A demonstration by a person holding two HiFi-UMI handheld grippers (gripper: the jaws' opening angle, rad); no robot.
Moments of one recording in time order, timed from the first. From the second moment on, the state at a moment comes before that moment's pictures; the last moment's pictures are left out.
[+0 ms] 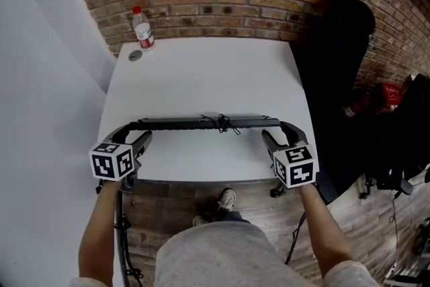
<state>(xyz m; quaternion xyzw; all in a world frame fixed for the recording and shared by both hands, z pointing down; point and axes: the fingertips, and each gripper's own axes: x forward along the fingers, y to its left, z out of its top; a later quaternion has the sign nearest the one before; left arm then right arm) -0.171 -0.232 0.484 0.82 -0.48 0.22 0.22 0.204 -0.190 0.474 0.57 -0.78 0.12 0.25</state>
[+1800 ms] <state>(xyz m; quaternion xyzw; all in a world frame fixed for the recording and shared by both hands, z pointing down) -0.147 -0.145 0.526 0.83 -0.43 0.29 0.21 0.163 -0.099 0.521 0.54 -0.73 0.09 0.41</state>
